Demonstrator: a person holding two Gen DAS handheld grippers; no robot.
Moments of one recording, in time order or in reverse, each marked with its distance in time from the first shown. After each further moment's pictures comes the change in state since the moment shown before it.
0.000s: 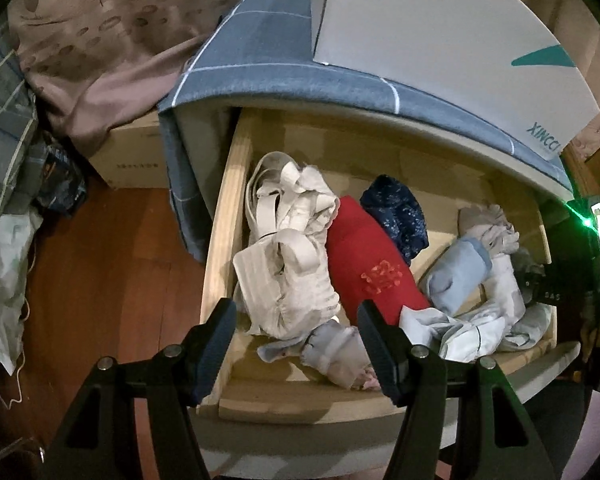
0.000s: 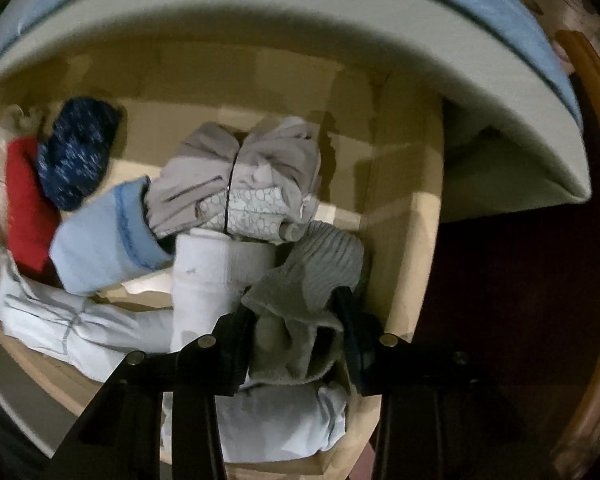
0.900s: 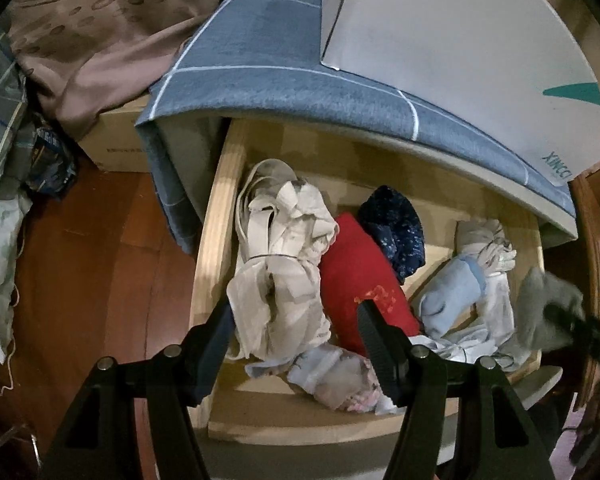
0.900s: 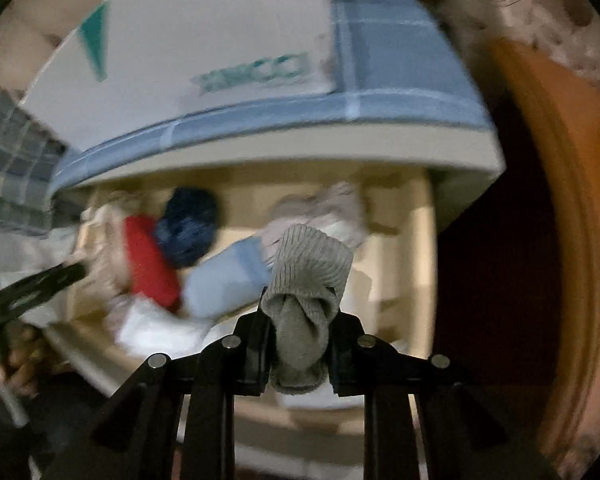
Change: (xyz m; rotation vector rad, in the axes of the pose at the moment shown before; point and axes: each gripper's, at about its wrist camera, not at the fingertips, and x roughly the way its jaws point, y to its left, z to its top) left arm 0.016 -0.002 0.030 -0.042 0.086 -0.025; right arm -0.085 0.003 -0.050 0.180 -0.246 0.305
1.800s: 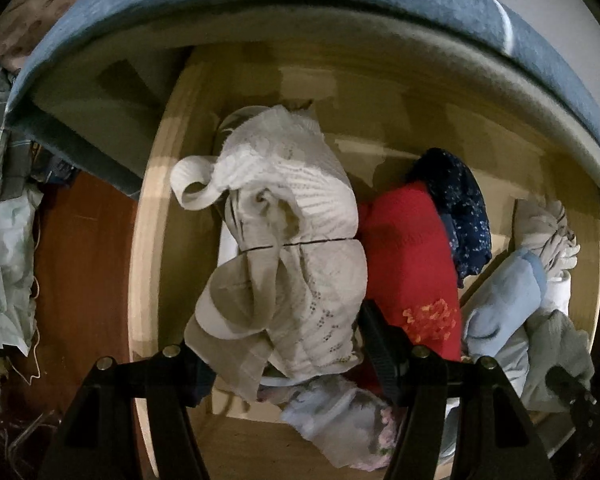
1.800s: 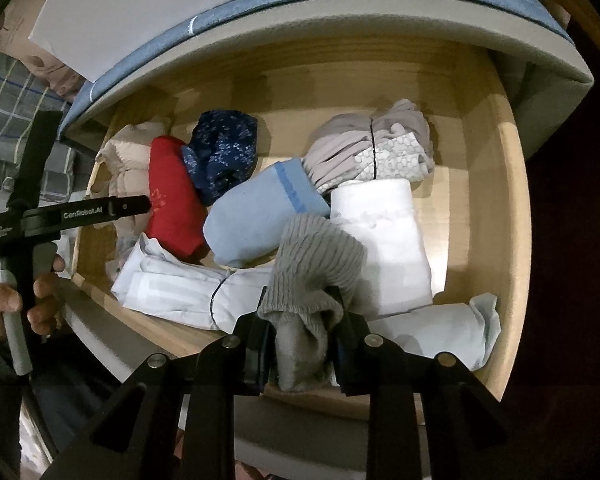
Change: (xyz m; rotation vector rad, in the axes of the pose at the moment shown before) left arm 0.073 -0.018 0.017 0.019 0.147 0.137; right arm 0.050 0.022 -0.023 -0.026 0.119 0.098
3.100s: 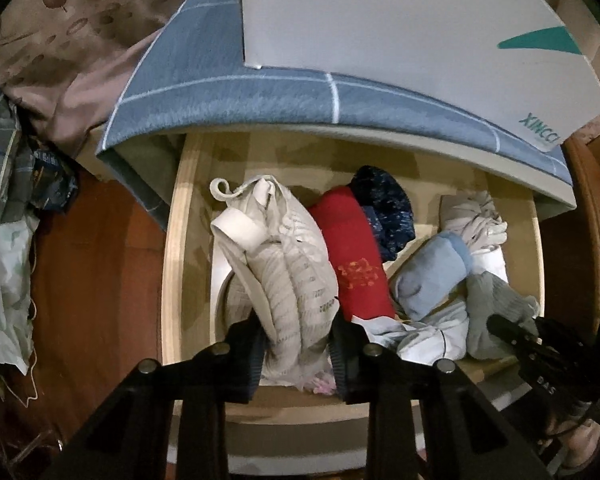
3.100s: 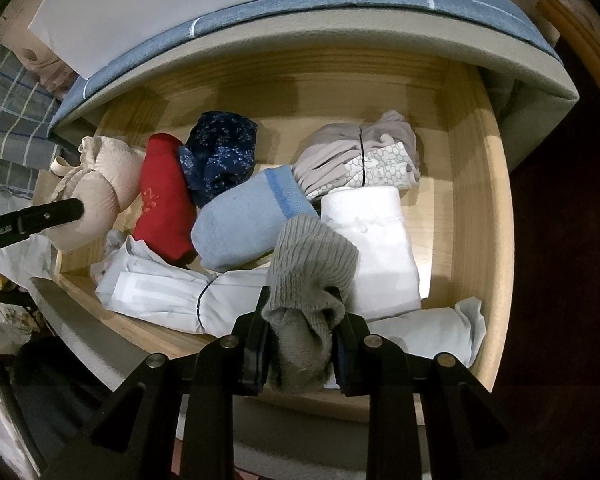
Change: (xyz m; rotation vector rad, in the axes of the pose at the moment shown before) left arm -0.091 0.013 -0.029 0.082 -0.108 -0.076; right arm 0.006 0.019 0.000 -0.022 -0.040 -0.083
